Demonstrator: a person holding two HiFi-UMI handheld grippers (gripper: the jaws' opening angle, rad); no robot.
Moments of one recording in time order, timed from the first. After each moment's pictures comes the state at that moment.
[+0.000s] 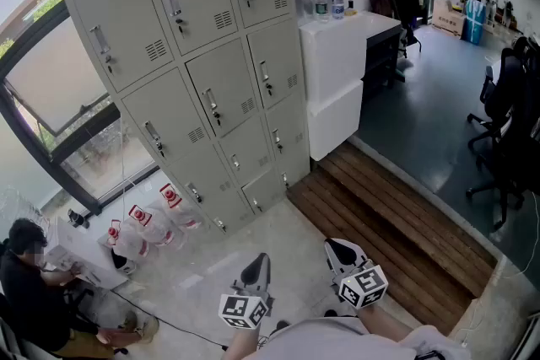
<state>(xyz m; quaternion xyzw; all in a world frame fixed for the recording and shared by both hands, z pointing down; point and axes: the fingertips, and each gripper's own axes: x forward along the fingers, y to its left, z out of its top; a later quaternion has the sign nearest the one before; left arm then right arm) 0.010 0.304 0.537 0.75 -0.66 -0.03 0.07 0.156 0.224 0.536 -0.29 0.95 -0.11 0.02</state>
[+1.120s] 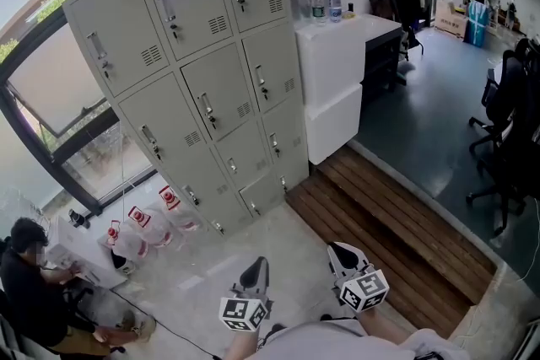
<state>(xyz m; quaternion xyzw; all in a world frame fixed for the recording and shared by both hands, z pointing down) 0.035 0.291 0.543 0.73 -0.68 -0.02 0.07 0.192 0.205 0.542 -0.30 0.95 -0.12 0.03</state>
